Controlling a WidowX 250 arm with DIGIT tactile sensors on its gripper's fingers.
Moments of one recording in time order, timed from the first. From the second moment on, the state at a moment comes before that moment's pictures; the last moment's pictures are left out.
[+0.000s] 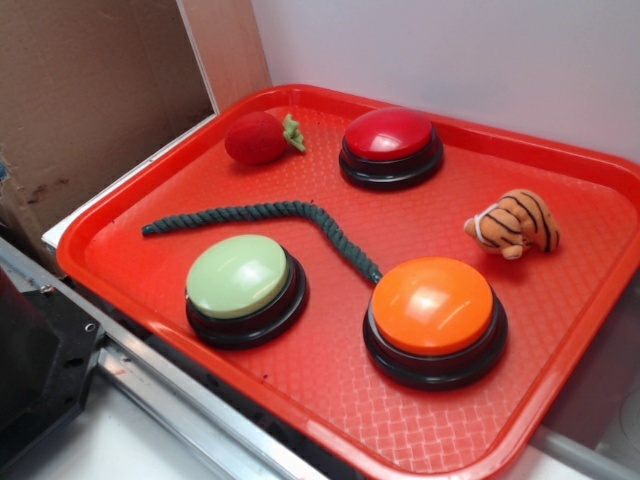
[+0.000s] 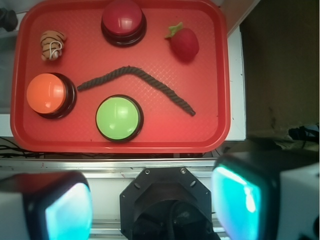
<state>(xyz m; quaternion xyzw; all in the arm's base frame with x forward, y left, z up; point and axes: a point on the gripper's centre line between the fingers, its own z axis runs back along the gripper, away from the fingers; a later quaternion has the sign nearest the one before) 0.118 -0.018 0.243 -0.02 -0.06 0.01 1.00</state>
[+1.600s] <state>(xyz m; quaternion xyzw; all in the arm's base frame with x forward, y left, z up) 0.270 0.071 0.132 0.01 0.07 -0.16 0.98</state>
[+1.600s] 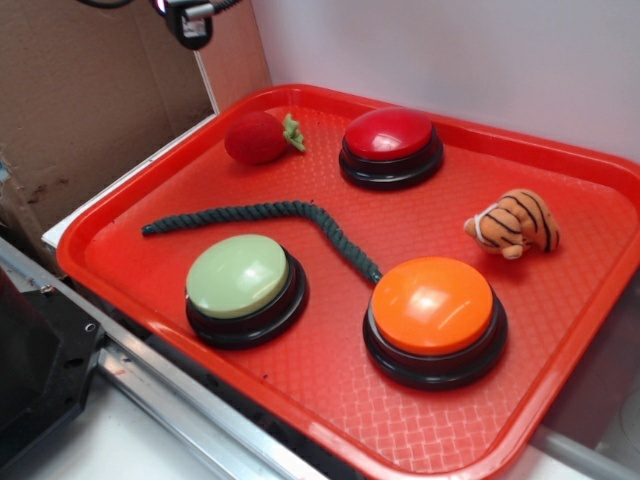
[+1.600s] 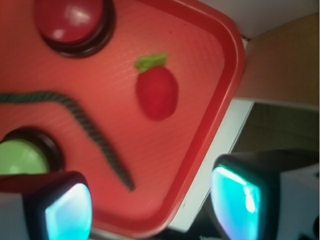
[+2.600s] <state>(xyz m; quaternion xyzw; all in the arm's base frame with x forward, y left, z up) 0.286 0.081 0.006 0.06 0.13 -0.18 0.97</state>
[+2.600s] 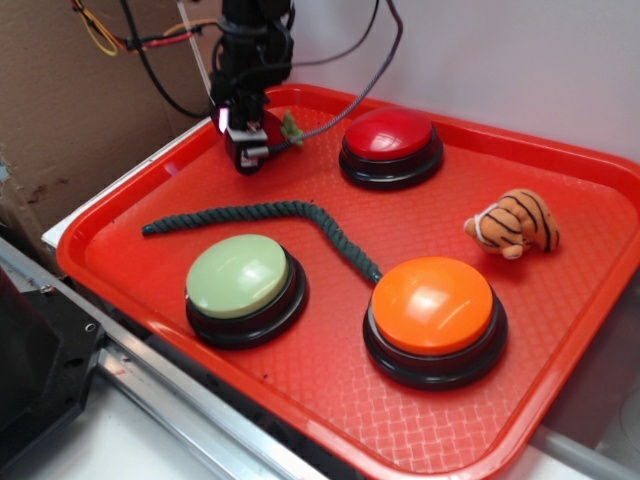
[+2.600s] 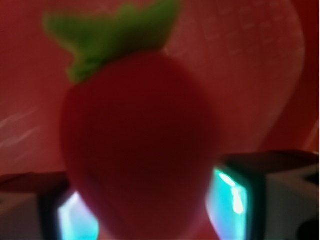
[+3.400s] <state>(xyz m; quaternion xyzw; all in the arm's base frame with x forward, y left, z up) 0.280 0.077 0.003 0.05 0.14 -0.16 0.98</state>
